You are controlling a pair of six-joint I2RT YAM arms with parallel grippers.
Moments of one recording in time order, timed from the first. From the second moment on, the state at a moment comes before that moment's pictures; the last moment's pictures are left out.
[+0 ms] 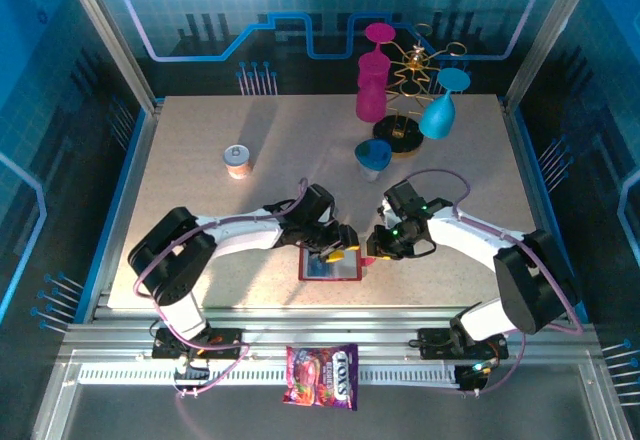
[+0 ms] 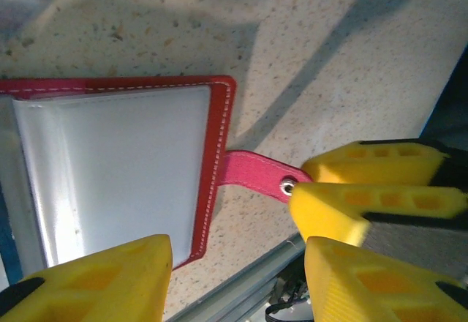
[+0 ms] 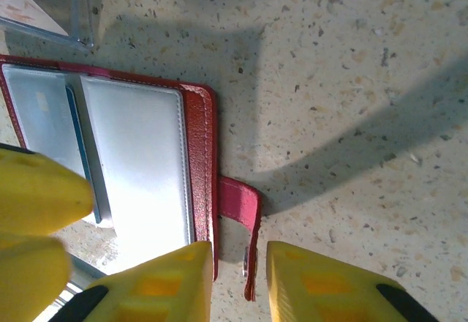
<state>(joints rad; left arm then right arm) -0.75 1.70 0.93 -0.16 0.50 -1.16 0.48 1.45 0.77 -0.61 -0.40 0.55</state>
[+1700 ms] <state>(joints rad) -0.61 1.52 0.68 -0.24 0.42 -1.08 0.71 1.67 0.92 -0.38 -0.53 0.76</state>
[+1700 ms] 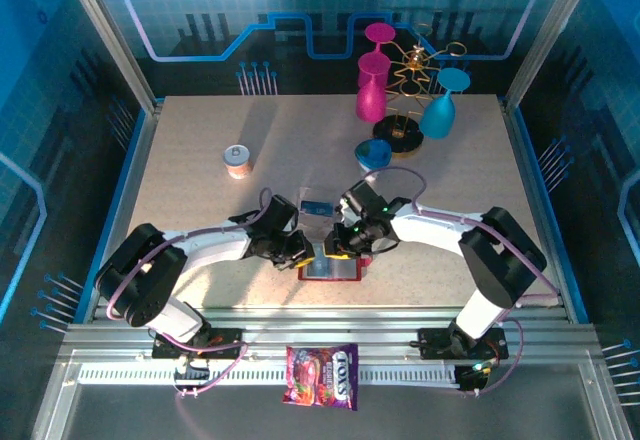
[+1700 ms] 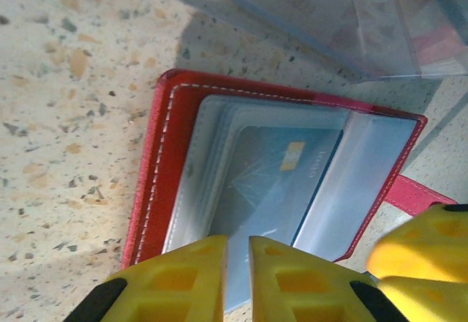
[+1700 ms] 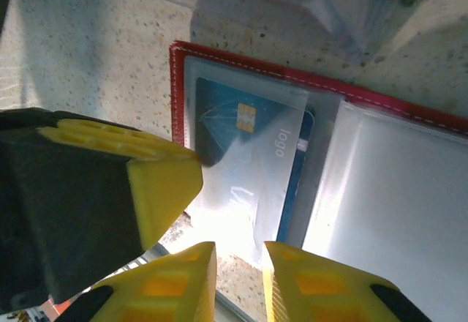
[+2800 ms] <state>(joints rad) -0.60 1.52 0.66 -0.23 0.42 -1.08 0.73 1.76 0.92 -0.30 -0.55 0.79</state>
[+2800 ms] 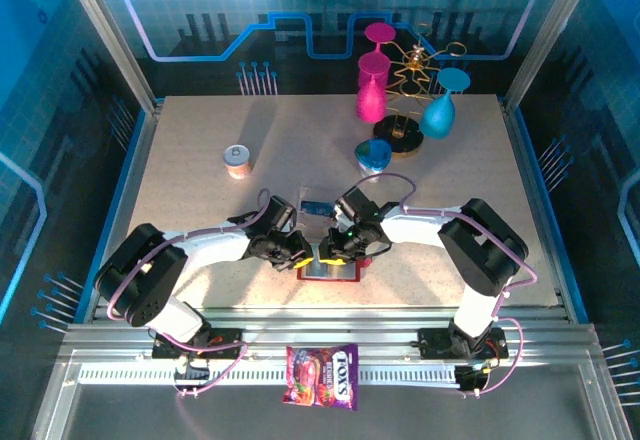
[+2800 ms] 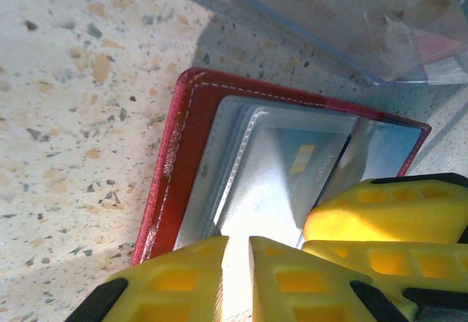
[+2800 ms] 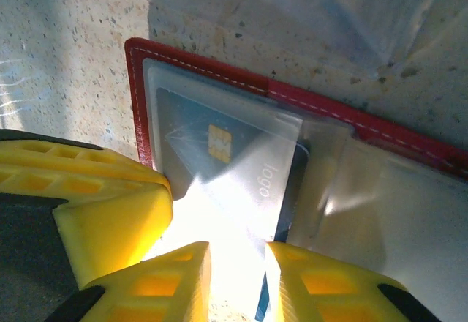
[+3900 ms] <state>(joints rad) -0.61 1.51 0.73 -0.27 0.42 -1.06 0.72 1.68 0.89 -0.35 -0.50 0.77</state>
